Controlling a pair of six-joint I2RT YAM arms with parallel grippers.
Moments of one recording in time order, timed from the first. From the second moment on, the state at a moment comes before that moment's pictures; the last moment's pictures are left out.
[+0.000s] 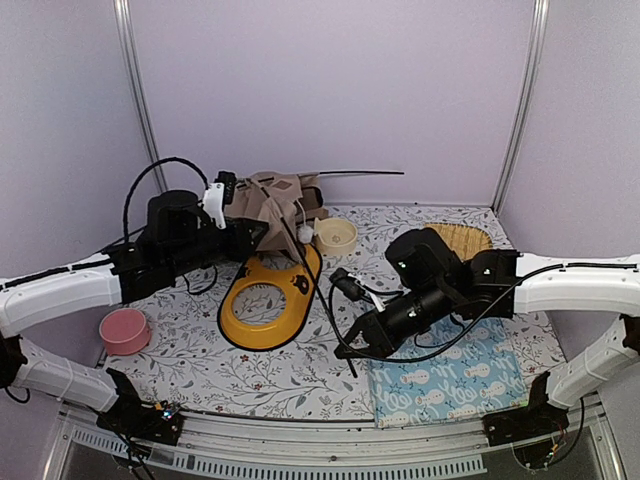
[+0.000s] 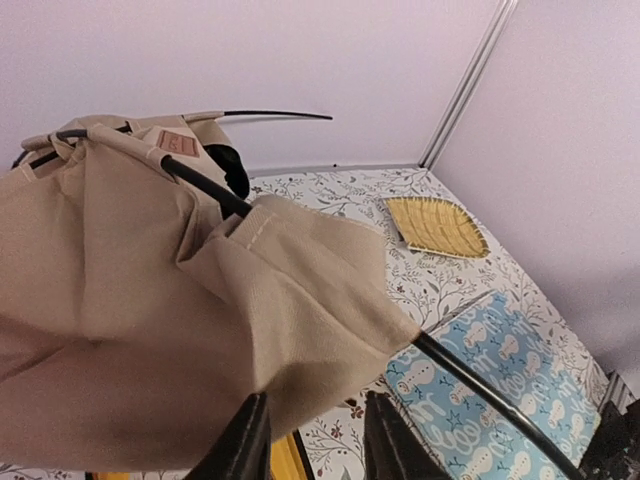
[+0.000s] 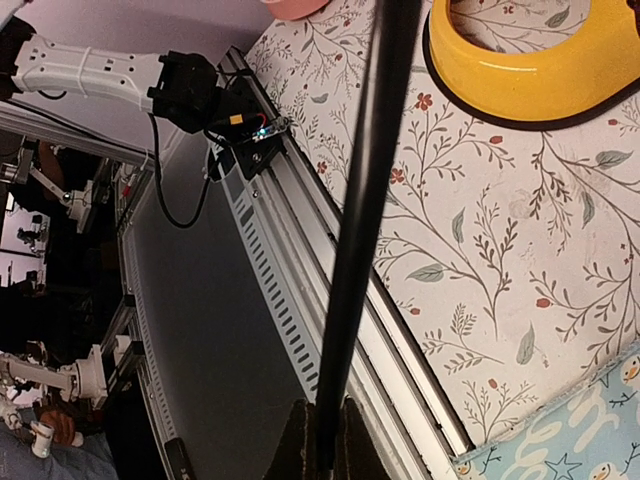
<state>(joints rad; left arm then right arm) -0.75 1.21 0.86 0.07 -0.12 -0.38 1.13 1.39 1.06 -0.41 -0.45 0.53</state>
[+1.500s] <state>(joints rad) -0.70 1.41 0.59 0.49 -0.04 -0.61 1.08 1.52 1.22 -0.36 -0.43 0.58</state>
